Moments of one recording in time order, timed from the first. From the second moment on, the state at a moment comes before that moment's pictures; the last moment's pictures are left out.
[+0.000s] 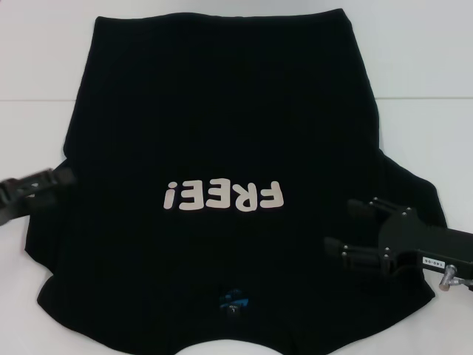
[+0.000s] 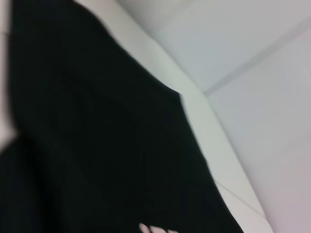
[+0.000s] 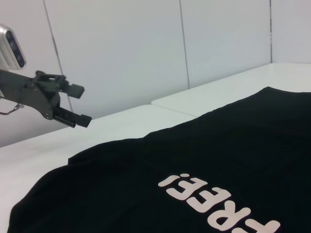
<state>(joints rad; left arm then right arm) -0.46 -1.93 0.26 0.54 2.16 1.53 -2.11 0.50 2.09 -0.61 -0.46 -1.96 -1.40 1.07</state>
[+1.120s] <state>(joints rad) -0.47 -1.92 0.26 0.51 2.27 1.20 -2.24 0.51 2.09 -0.61 -0.45 -1.96 -1.38 1.07</state>
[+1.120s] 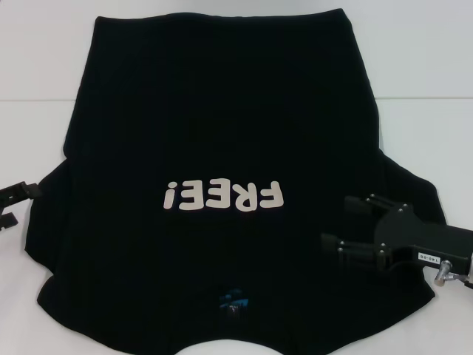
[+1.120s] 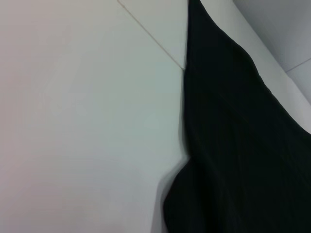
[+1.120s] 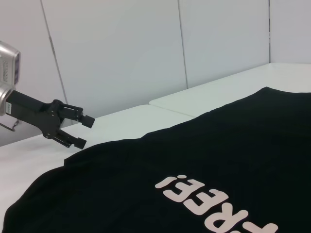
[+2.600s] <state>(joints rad) -0.50 -1.95 0.32 0.51 2.28 1.17 -2.25 0.51 2.09 -0.61 -0.44 -1.96 -1.39 1.07</state>
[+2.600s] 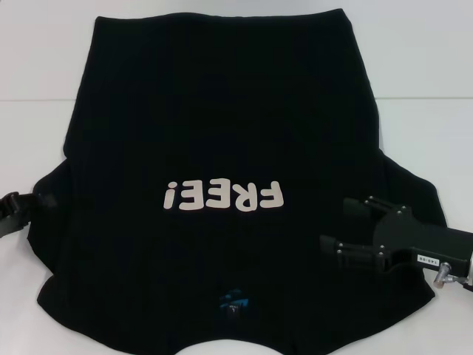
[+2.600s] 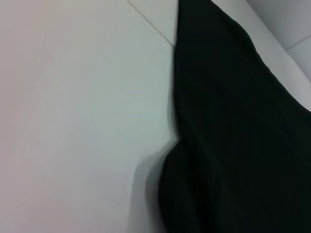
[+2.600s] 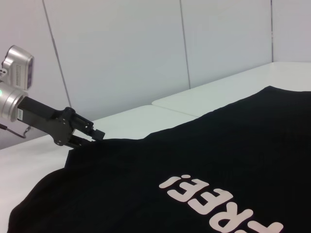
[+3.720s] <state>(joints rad) -0.50 -1.92 0.34 0.59 2.28 1.14 -2.25 0.51 2.09 -0.60 -0.44 -1.96 -1.39 1.07</state>
